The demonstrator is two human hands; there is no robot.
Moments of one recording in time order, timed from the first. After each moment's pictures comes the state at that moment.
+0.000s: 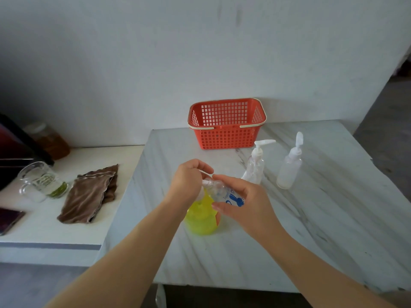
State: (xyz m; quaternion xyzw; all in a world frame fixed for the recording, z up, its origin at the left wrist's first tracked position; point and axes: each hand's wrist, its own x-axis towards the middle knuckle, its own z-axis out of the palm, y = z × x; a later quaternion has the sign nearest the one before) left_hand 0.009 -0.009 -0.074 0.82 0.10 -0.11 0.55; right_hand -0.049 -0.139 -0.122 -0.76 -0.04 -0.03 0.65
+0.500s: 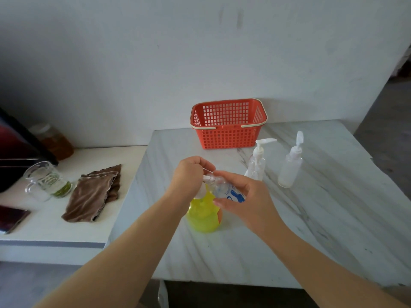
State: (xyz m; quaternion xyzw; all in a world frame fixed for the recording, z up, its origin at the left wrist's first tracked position) left_hand 0.008 -0.007 -0.066 0.82 0.10 -0.10 0.55; right_hand -0.049 -0.137 -0.118 -0.75 -0.06 -0.04 0.66
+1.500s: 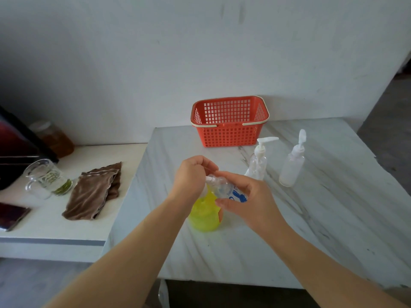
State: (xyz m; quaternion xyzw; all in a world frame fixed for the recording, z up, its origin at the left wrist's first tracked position) left_hand 0.009 -0.008 -0.077 0.82 0.08 -0.07 0.56; right_hand -0.047 -0.140 -0.126 -0.75 -0.05 -0.02 0.66
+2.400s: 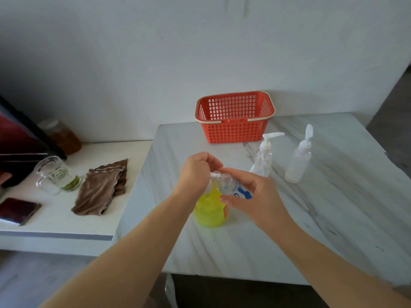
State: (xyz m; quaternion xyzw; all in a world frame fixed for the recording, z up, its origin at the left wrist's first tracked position) left_hand 0.010 -0.008 -0.079 0.82 0.08 -0.08 0.56; right_hand -0.048 -0.141 -0.126 -0.75 -0.06 -0.02 0.66
